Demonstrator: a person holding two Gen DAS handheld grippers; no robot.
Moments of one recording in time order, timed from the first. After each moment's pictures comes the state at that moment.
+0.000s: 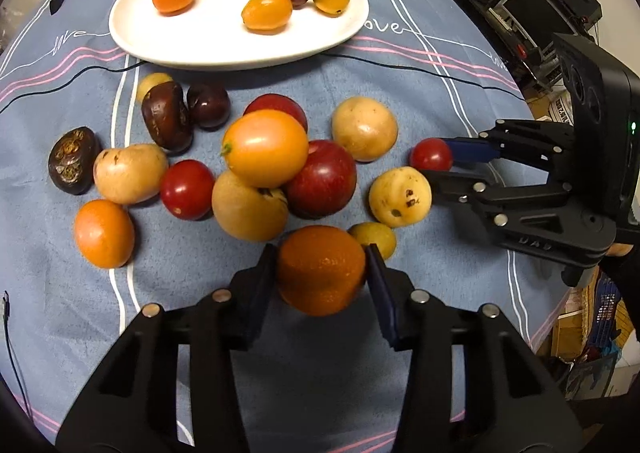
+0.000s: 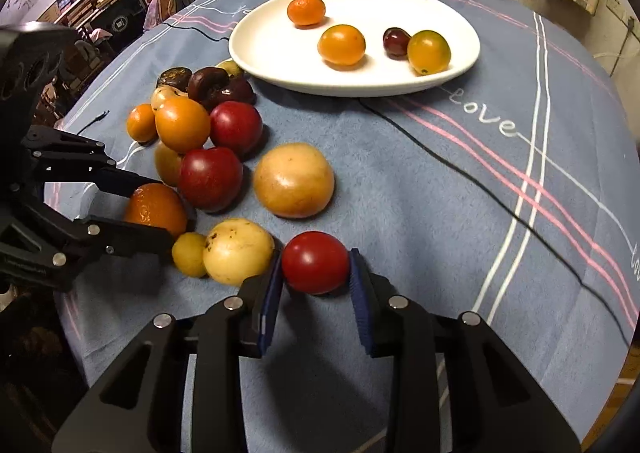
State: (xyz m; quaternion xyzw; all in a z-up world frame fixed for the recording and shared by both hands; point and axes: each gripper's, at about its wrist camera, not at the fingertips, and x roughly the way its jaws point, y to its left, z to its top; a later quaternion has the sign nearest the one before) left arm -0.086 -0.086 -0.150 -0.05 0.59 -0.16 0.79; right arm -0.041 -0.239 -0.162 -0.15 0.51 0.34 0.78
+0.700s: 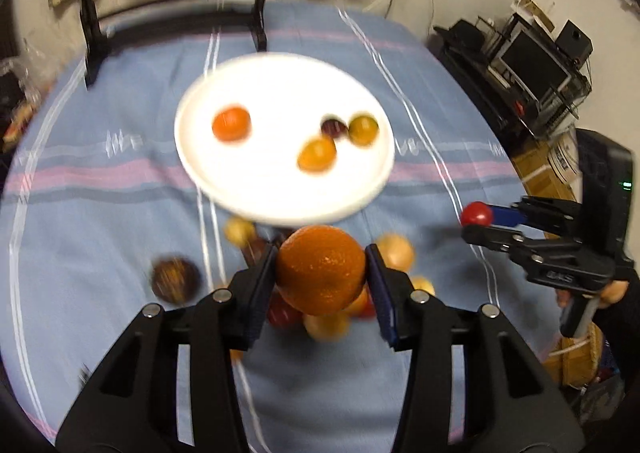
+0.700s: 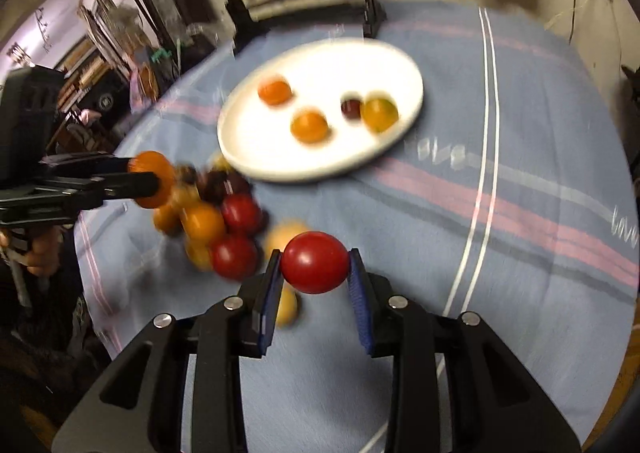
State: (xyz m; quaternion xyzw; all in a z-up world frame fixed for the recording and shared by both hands) left arm -0.036 -0.032 -0.063 -0.05 0.49 -0.14 0.86; right arm -0.024 -0.258 -0.087 -0.02 0.46 0.31 0.83
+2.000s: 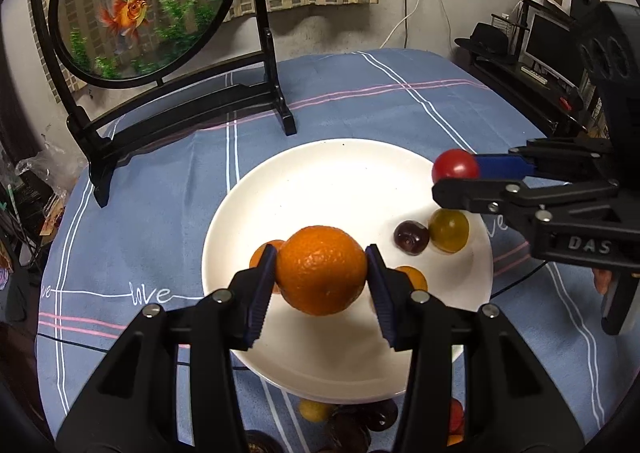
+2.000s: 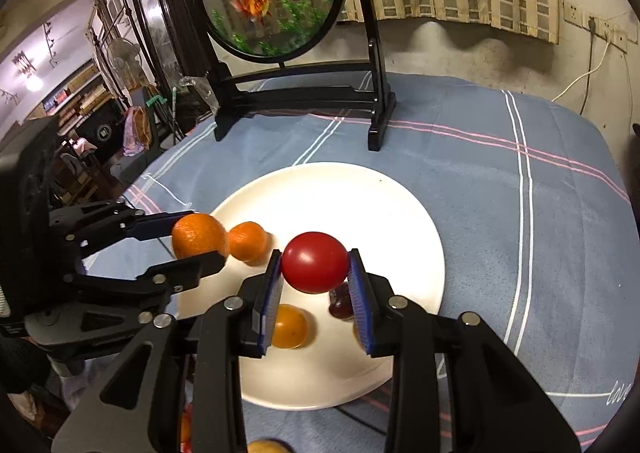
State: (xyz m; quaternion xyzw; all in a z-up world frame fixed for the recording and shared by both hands) left arm 0.068 -0.046 -0.082 0.08 0.41 -0.09 0.91; right arm 0.107 -0.192 -0.084 -0.03 0.39 0.31 0.87
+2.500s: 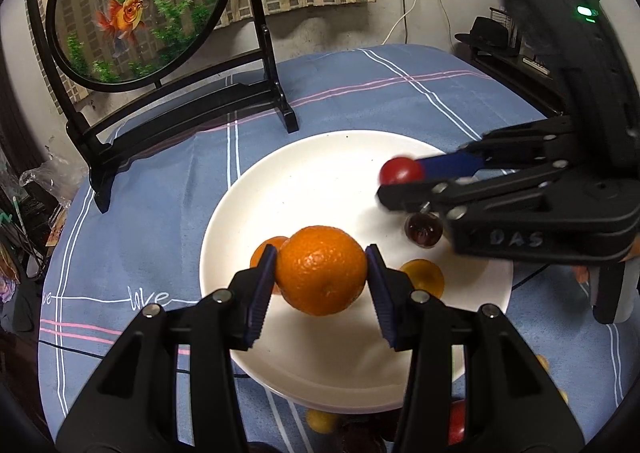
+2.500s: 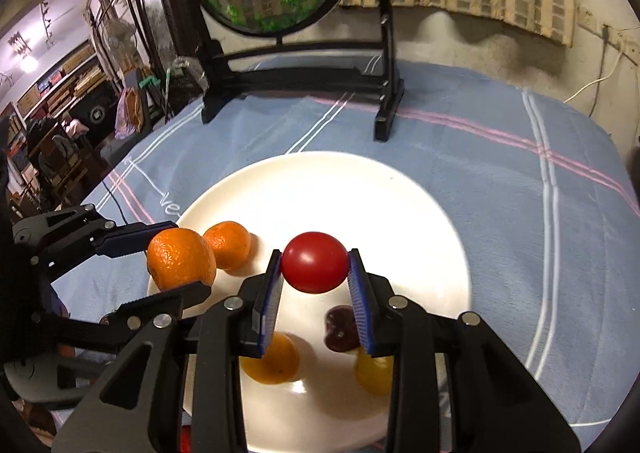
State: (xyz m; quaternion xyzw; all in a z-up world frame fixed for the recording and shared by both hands) left arm 0.069 -0.049 -0.099 0.10 0.40 -0.08 0.91; right arm 0.138 -0.156 -0.112 -0.05 0.43 0.32 0.85
